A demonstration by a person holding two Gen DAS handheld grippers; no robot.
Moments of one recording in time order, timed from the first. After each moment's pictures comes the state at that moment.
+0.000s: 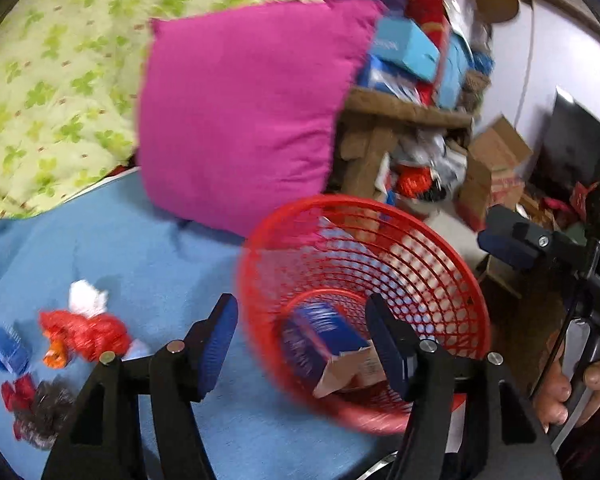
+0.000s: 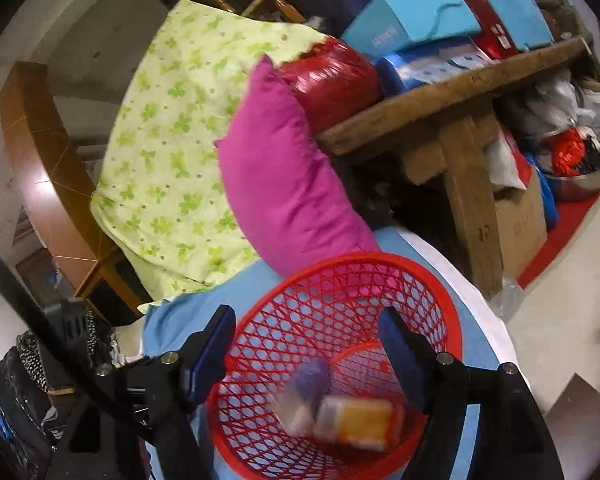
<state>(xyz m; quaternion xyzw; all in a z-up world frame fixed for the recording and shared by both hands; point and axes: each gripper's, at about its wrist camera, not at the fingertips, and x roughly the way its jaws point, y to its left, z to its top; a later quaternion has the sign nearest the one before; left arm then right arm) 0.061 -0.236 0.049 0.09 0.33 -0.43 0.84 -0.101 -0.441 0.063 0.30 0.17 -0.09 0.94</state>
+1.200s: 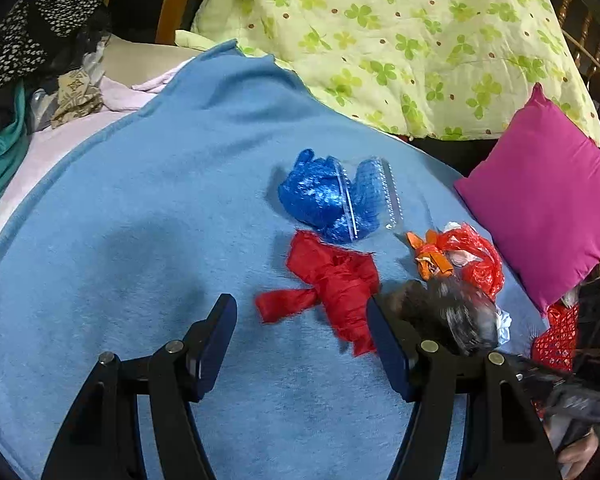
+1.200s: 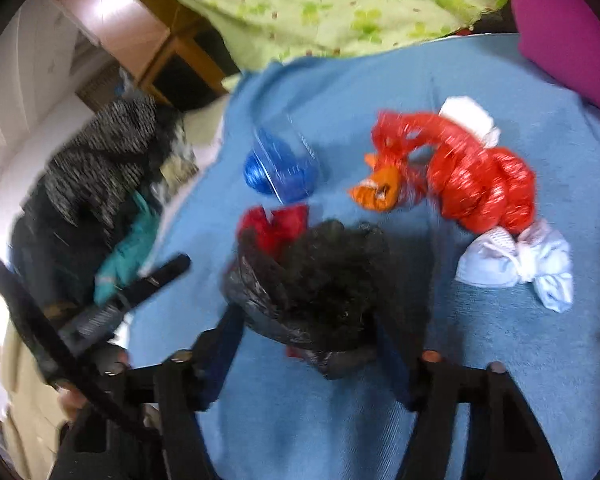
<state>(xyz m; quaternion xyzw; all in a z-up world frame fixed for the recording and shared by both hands) 0.179 0.099 -0.061 -0.13 0.41 -0.12 0.90 0.158 -0.137 -0.070 0.20 0.47 0.19 0.84</state>
